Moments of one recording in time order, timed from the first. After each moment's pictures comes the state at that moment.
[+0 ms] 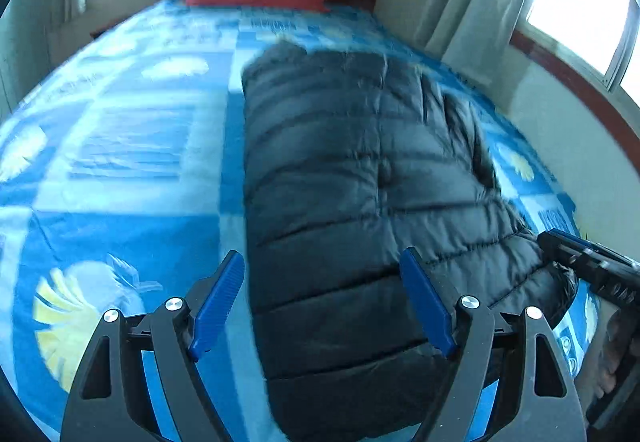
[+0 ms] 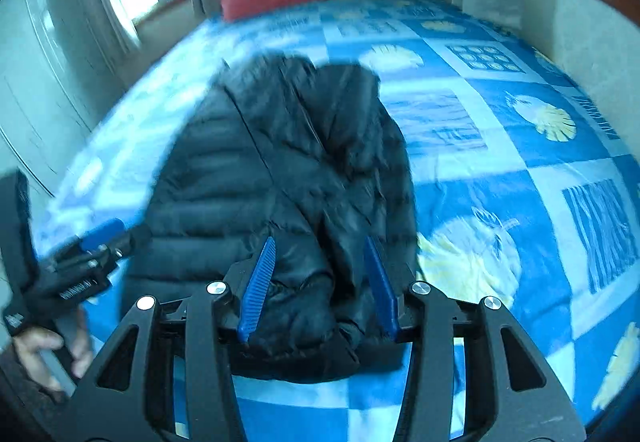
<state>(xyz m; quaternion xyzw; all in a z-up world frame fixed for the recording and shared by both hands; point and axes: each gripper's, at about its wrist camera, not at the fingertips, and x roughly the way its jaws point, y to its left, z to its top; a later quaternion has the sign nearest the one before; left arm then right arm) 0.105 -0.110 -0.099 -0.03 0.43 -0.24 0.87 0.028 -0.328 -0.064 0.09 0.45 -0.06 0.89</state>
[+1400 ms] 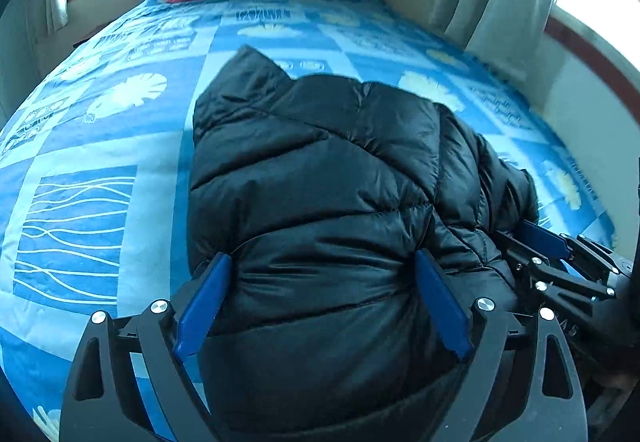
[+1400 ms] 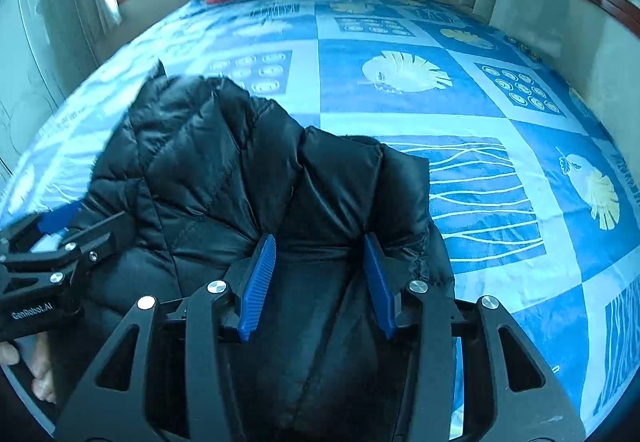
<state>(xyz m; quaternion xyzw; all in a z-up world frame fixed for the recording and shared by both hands) 0.239 -0.185 -0.117 0.02 0.44 -0.22 0.87 0.192 -0.343 -0.114 0.04 0.43 -0.07 0.90</state>
